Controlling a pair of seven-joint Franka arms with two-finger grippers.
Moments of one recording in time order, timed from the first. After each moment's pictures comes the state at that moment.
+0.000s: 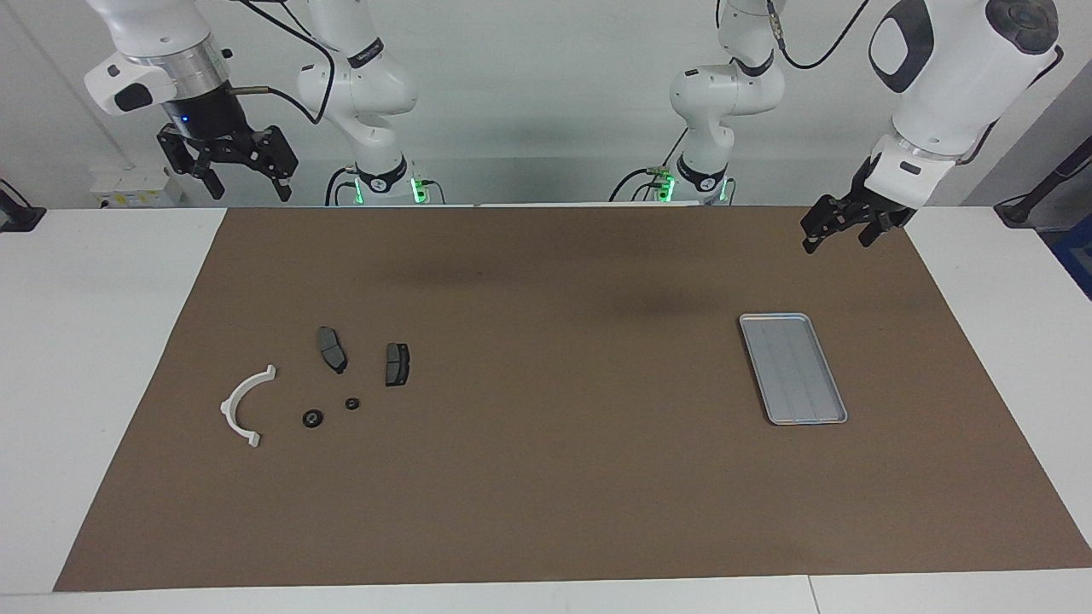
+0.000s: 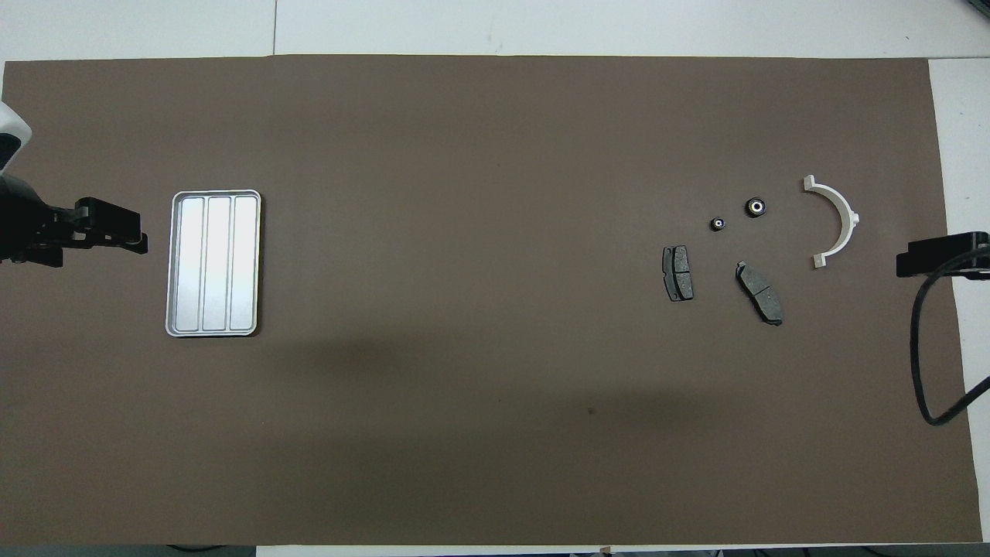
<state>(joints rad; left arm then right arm) 0.02 0.00 -0.08 -1.63 -0.03 1.58 -0.12 -0.03 -0.16 0.00 -1.67 0.01 1.55 0.05</state>
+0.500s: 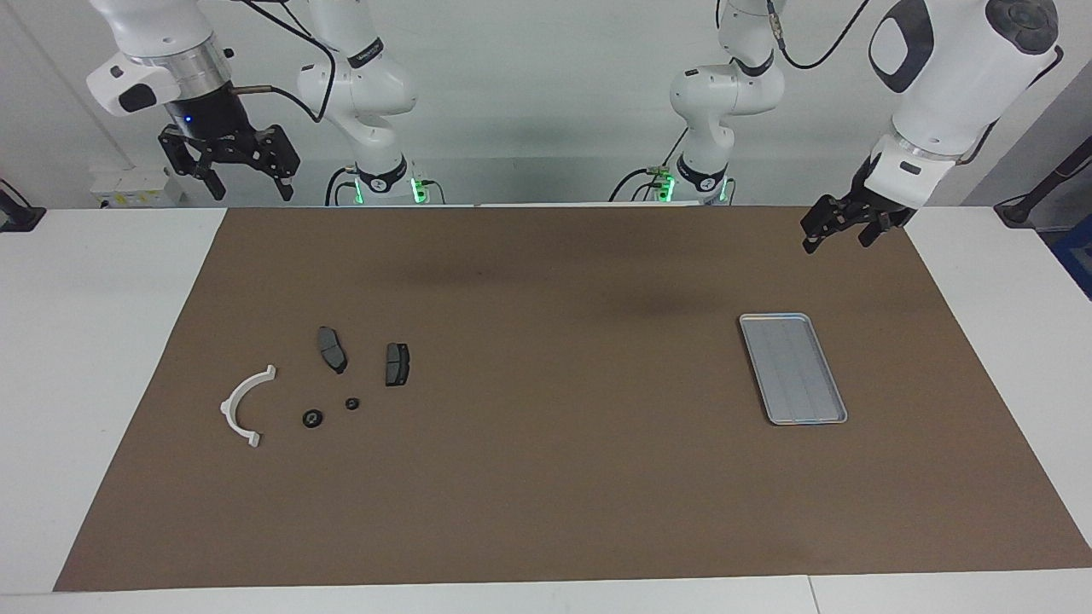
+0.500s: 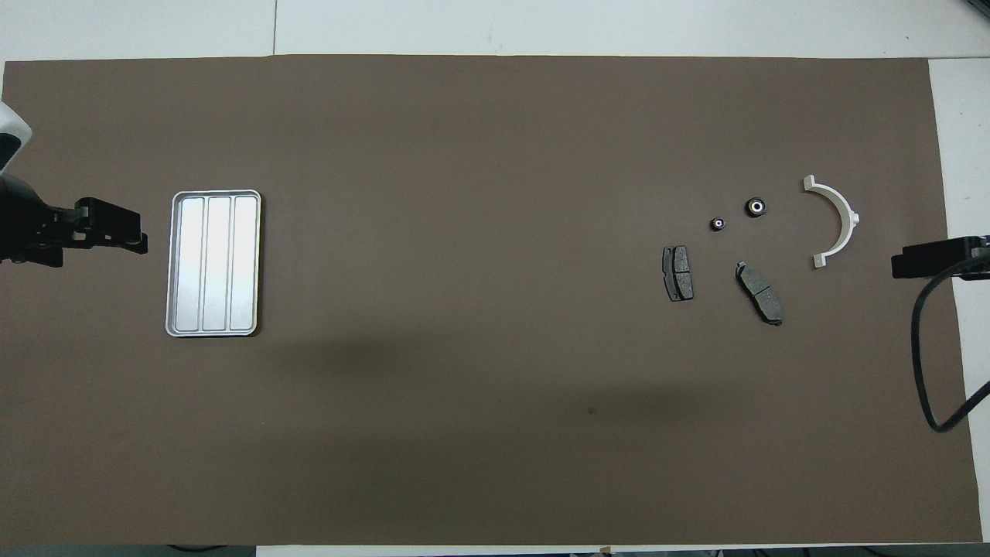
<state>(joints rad) 0.02 0.00 -0.08 -1.63 -0.03 1.58 -0.12 -0.03 -0.14 -0.01 -1.68 0.01 1.59 -0.04</state>
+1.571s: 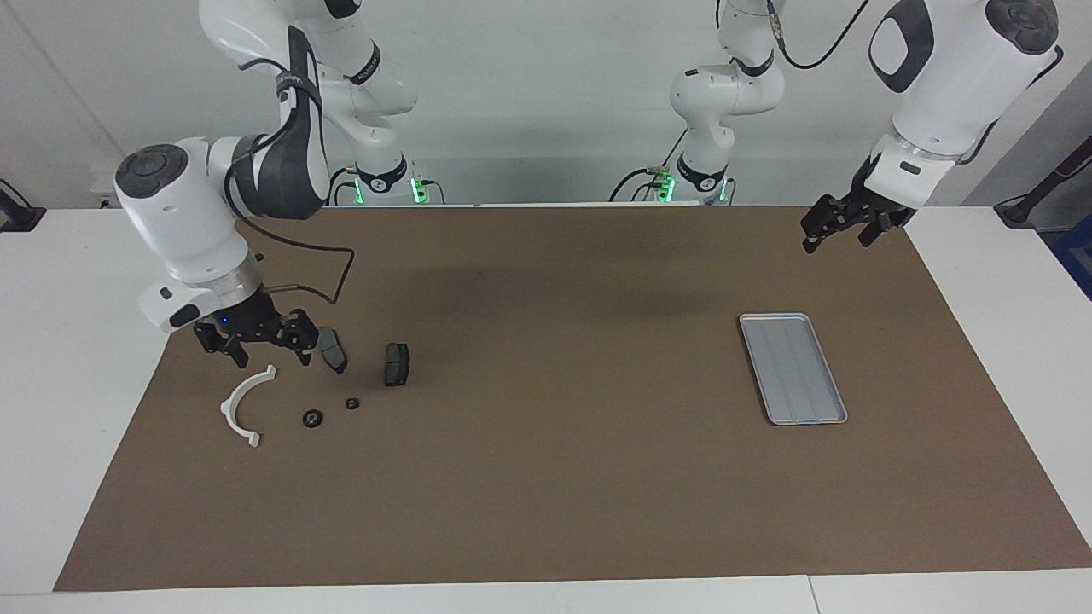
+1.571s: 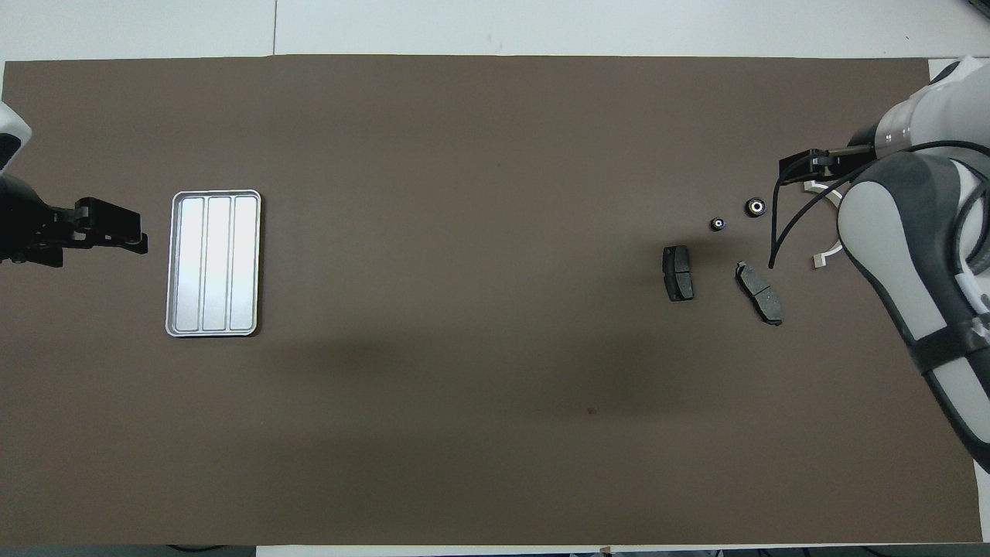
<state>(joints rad) 0.02 0.00 -0.08 -1.63 -0.03 1.58 -0.12 -0.03 0.27 -0.01 -1.71 0.01 2.09 -0.05</state>
